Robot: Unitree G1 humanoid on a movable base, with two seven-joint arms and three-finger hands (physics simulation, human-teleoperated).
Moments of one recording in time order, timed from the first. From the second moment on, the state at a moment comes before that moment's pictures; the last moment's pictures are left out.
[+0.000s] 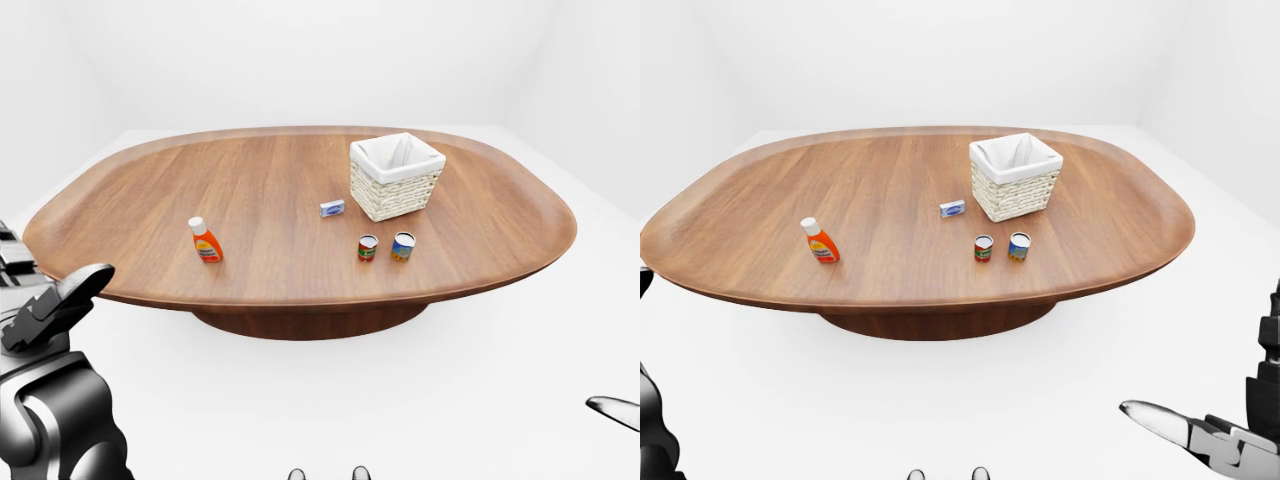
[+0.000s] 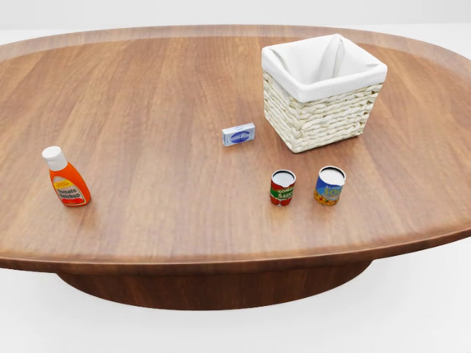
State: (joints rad) left arm -0.02 0.14 0.51 -0.74 -0.65 0.09 0.40; right arm 0.68 -0.18 -0.64 -1.03 0.67 -0.05 -0.11
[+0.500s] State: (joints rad) left arm -0.01 0.14 0.49 -0.72 -0.66 0.09 0.39; right arm 0.69 -0.18 -0.65 -1.05 0.68 -0.04 -0.10
